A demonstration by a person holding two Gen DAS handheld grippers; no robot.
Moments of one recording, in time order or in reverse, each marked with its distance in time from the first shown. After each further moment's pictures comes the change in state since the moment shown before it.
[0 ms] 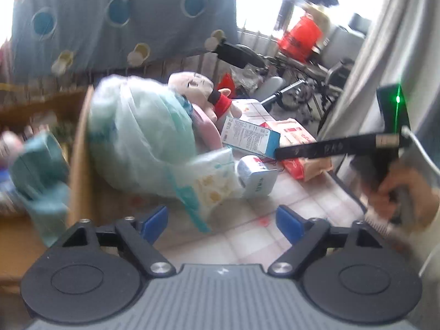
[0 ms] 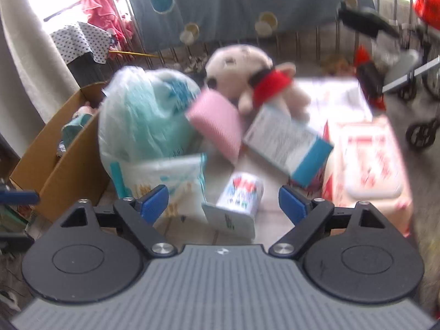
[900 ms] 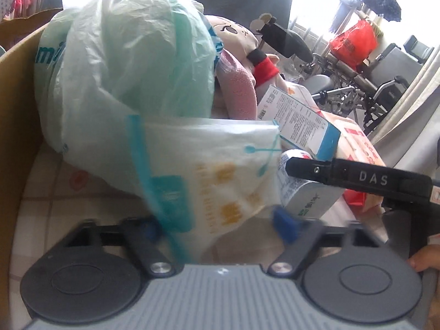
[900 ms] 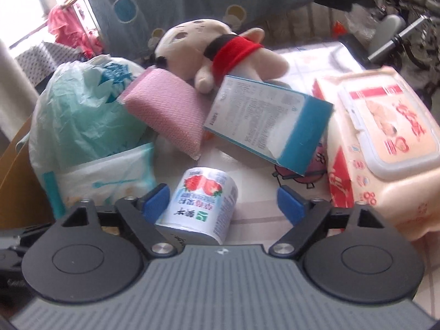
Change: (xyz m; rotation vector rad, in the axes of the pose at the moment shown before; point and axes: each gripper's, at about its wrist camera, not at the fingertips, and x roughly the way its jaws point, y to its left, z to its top) left arm 0.171 0.015 -0.014 -0.241 0.036 0.068; right arm 0.103 -0.023 -0.017 0.113 -0.041 -0.052
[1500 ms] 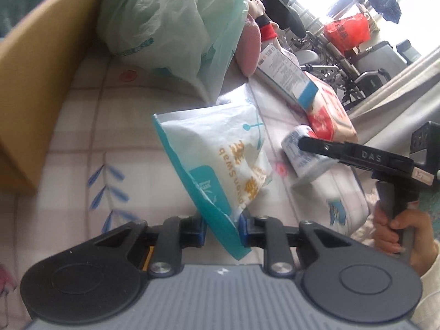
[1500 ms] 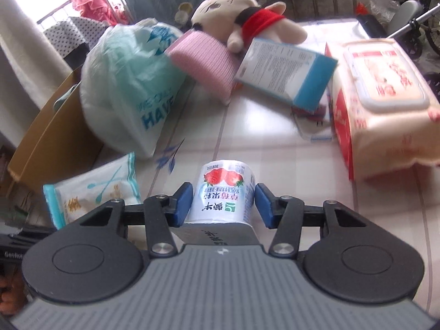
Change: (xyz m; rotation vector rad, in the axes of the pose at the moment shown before) left arm -0.071 0.043 -0.059 -0.129 0.184 -0.144; right arm -0.057 -0.001 -0.045 -0.038 0.133 0.115
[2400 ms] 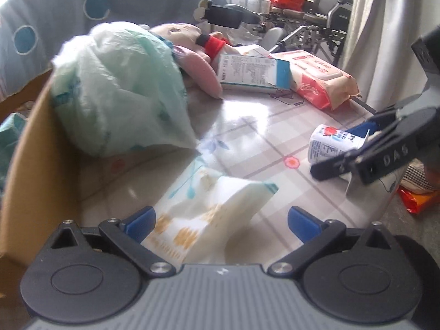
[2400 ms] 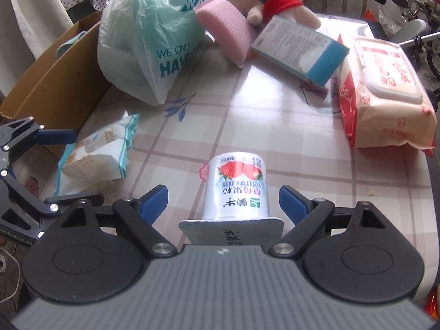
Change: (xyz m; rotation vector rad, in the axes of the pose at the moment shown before) left arm 0.000 -0.056 -0.005 0.557 -0.107 0.245; right arm -0.005 0.032 -0.025 -0.146 0.099 -0.112
